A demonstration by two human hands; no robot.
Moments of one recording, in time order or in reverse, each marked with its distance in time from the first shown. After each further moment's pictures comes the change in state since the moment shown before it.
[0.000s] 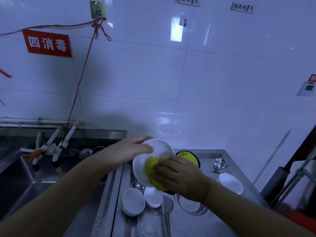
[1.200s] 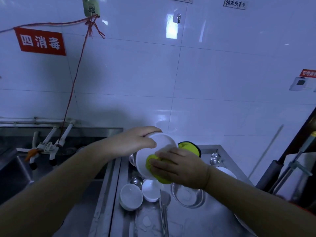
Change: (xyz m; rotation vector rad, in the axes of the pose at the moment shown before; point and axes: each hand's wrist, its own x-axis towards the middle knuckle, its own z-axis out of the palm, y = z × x) left_hand 0.007 0.024 0.009 0.301 -0.097 0.128; right_hand -0.008 0.011 -0.016 -0.023 -0.071 -0.099
